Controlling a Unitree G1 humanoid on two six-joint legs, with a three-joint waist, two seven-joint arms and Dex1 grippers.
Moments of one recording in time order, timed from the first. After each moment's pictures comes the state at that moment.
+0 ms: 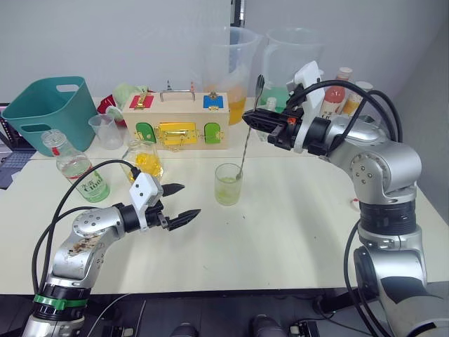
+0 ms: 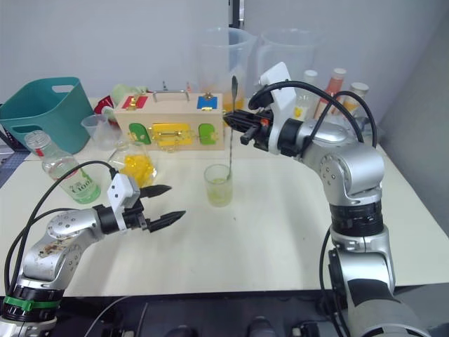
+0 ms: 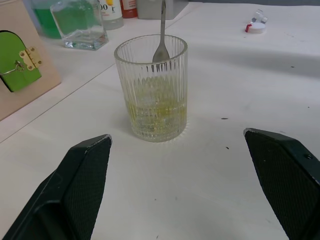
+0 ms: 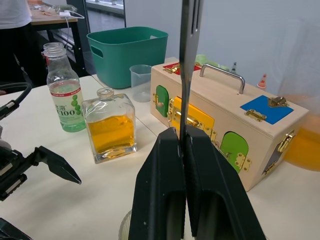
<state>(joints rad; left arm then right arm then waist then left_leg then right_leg) -0.30 0.64 0.07 -0.18 -0.42 0.35 -0.91 -1.02 -0.49 -0.02 -0.10 0.52 0.87 0.66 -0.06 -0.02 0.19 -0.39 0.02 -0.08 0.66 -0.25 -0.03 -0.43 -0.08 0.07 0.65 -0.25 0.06</state>
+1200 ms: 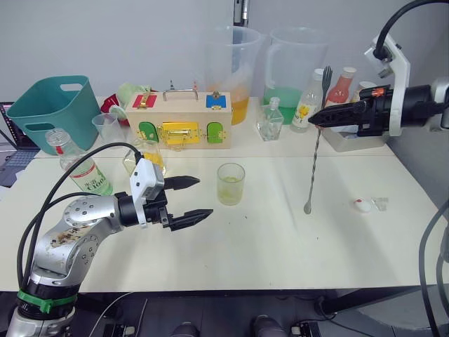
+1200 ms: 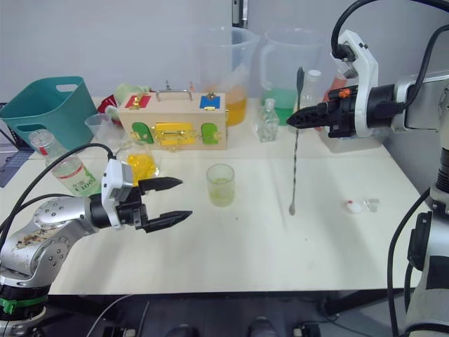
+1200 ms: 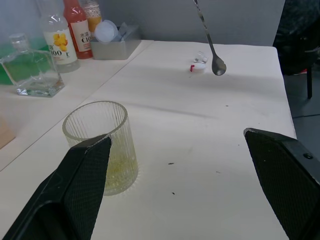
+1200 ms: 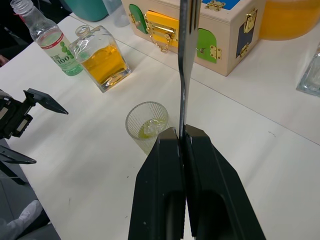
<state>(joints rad) -0.36 0.72 0.10 -0.38 -0.64 0.54 -0.95 -1.31 -0.97 0.00 0.09 0.73 1.51 0.84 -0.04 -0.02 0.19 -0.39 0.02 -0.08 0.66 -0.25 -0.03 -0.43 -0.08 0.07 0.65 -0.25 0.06</state>
